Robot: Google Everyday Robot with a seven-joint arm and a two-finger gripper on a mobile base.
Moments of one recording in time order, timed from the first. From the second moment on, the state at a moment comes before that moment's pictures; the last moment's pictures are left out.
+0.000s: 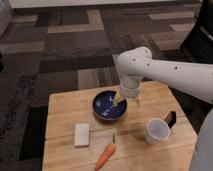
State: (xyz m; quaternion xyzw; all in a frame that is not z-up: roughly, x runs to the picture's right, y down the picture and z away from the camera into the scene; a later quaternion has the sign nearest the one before) arm 0.112 0.073 0.705 -0.25 0.27 0.69 0.62
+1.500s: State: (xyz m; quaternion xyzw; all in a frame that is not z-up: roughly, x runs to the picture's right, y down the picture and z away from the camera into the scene) arm 0.263 0.107 0.732 -0.23 0.29 0.78 0.51
